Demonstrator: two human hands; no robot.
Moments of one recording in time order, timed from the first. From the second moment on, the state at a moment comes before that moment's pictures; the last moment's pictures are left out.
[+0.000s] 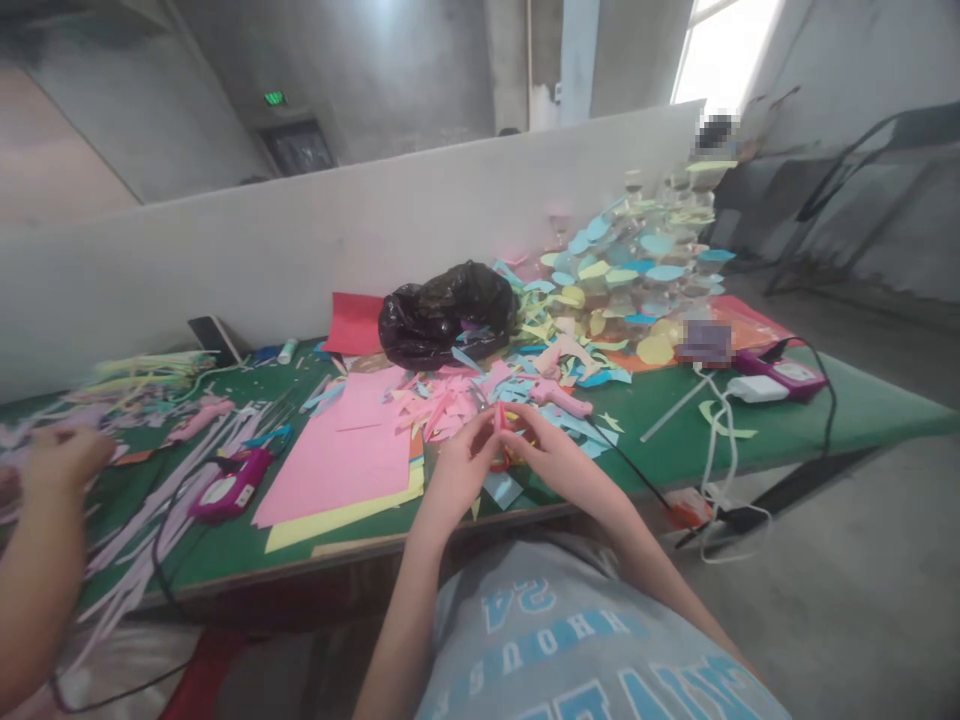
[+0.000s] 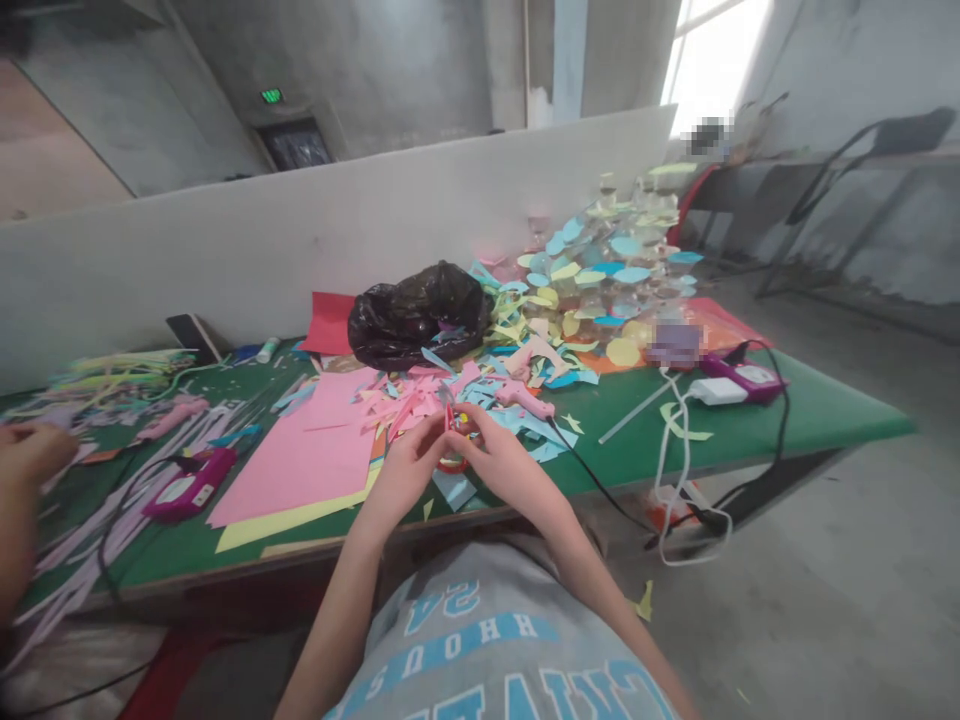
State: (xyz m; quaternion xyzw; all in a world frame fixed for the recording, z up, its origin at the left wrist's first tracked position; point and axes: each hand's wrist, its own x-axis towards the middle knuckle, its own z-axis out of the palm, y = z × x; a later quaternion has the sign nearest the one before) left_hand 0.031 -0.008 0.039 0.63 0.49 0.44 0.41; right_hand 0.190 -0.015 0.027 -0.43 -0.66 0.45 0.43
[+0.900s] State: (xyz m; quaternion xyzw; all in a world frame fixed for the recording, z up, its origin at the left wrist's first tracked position) left_hand 0.008 -0.022 0.054 0.62 0.52 0.42 0.41; right_hand 0.186 -0.011 0.013 -0.37 -0.65 0.49 0.45
